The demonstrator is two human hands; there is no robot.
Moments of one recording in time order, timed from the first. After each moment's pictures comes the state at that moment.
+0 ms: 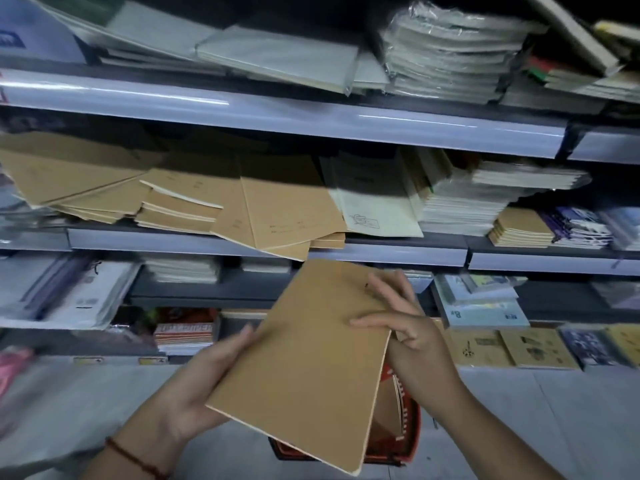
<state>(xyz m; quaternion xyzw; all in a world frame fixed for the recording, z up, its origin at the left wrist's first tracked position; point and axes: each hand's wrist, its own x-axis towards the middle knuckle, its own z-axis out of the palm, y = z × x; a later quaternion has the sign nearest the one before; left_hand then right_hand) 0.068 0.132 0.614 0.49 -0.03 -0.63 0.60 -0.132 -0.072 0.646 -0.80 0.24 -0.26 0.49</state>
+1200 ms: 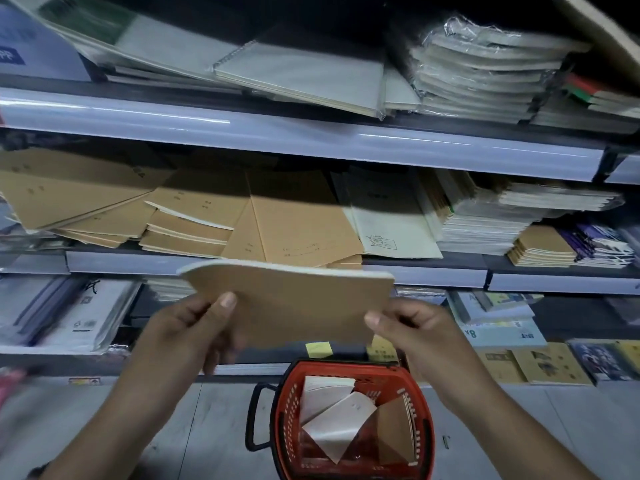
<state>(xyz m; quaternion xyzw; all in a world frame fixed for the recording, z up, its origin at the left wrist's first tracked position) 0.119 0.112 0.694 0.72 -0.24 -0.30 0.58 -0.082 -0.078 0.695 -0.72 0.37 -0.16 0.56</state>
